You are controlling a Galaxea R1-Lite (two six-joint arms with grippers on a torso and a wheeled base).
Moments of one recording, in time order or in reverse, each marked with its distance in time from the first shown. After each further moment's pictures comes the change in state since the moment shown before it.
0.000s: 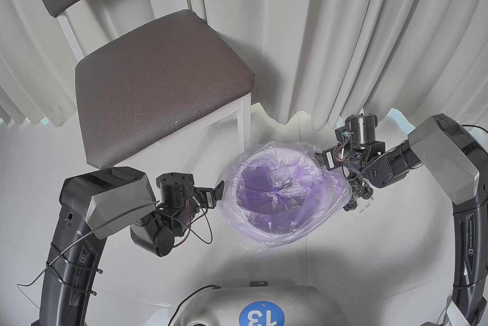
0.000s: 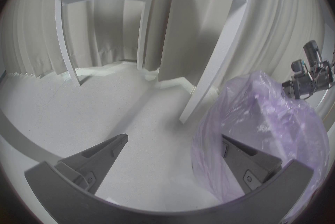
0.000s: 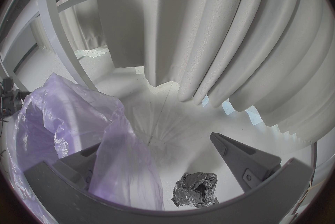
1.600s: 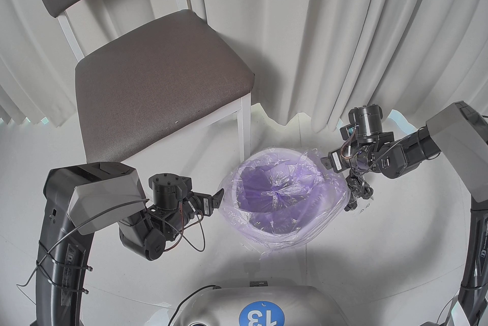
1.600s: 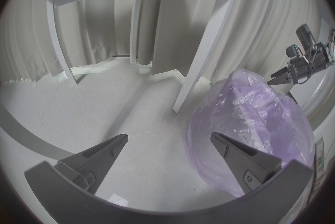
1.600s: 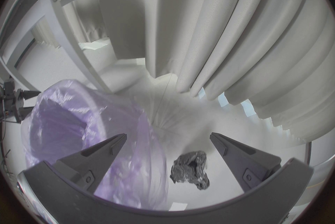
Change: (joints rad) left arm -0.003 -0.109 0.156 -0.004 -0.065 0.085; right arm 0.025 -0.173 0.090 0.255 -0.046 0.010
